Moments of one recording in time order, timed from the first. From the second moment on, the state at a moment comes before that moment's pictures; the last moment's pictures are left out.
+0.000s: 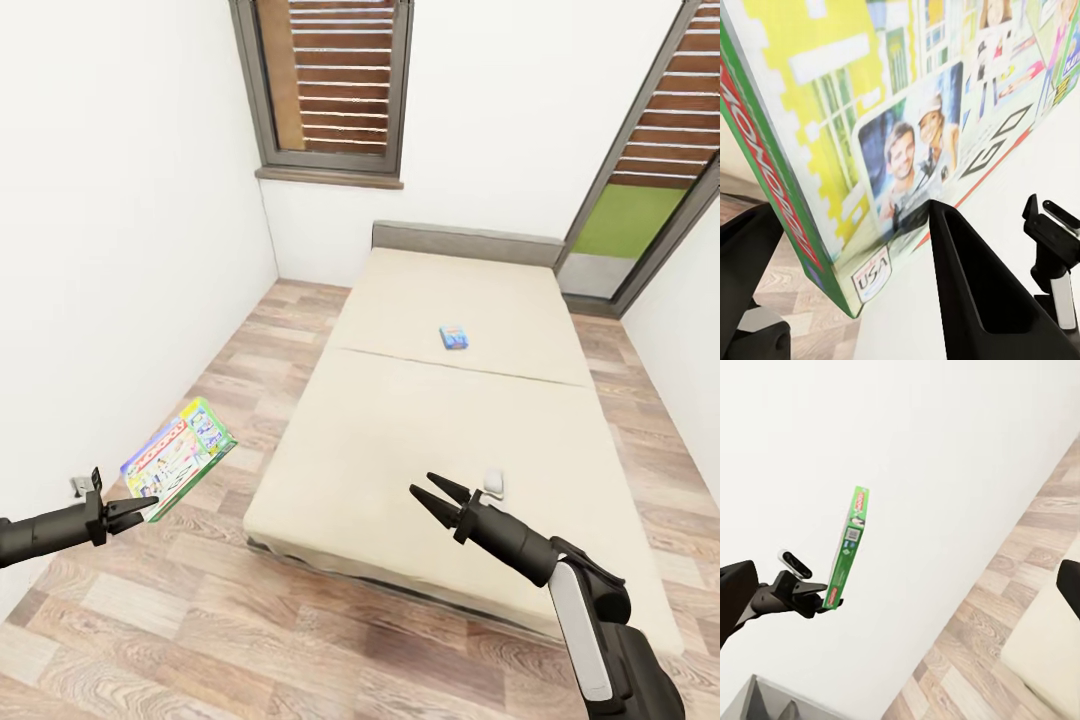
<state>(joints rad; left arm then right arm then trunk) -0.66 0.52 0.39 -0.70 0.00 1.00 -1.57 -0.29 0.04 -0.17 -1.56 -0.38 0.57 0.98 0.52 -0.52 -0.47</state>
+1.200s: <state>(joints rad) -0.66 0.52 0.39 -0.70 0.00 1.00 -1.57 -0.29 0.04 -0.17 -1.55 -0.37 0.56 0.97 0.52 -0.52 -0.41</state>
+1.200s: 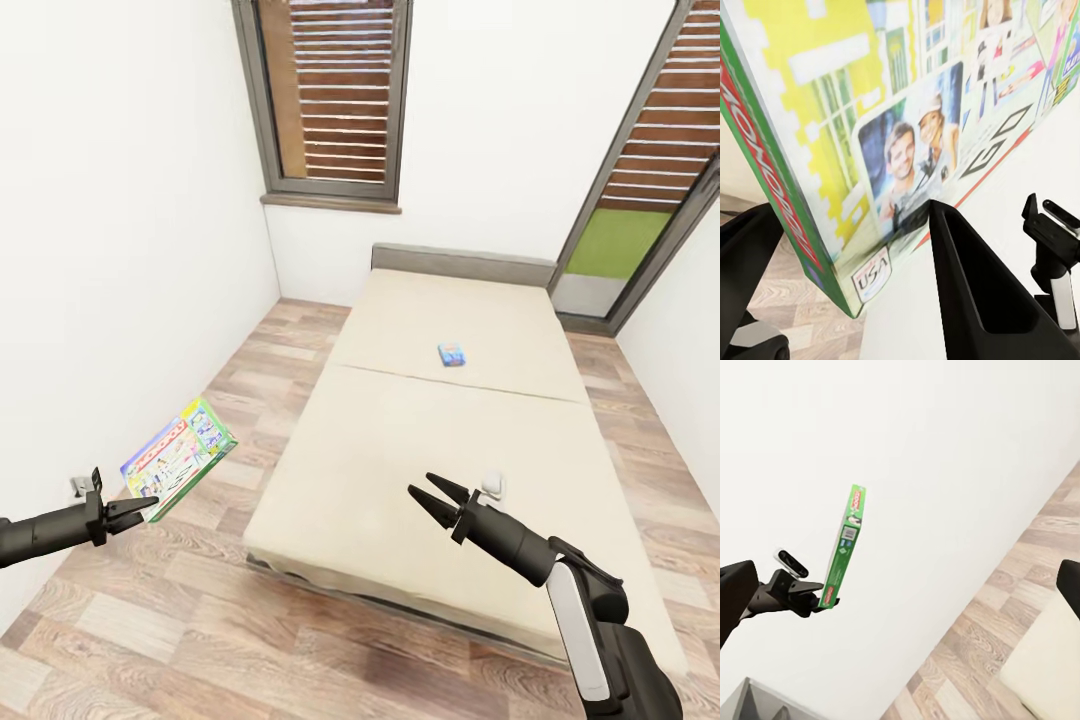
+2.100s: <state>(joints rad) -0.66 0.52 0.39 -0.70 0.00 0.93 -1.57 -0.29 0.05 -0.16 -1.55 -0.37 0.53 0.97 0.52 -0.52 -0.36</state>
